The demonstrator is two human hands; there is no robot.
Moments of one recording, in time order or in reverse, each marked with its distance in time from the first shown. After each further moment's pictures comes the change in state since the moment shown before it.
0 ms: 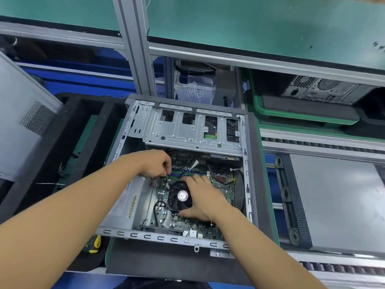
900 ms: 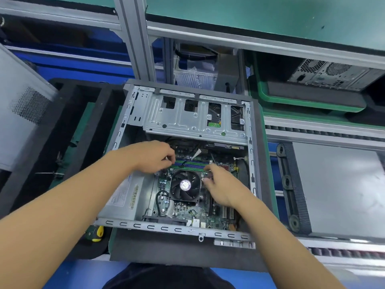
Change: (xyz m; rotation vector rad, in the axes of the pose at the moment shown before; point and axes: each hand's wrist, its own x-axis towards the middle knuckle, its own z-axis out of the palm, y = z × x) left_hand -0.021 0.003 0.002 0.212 0.068 0.169; right_hand -0.020 0.020 -0.024 0.355 -0.047 0.238
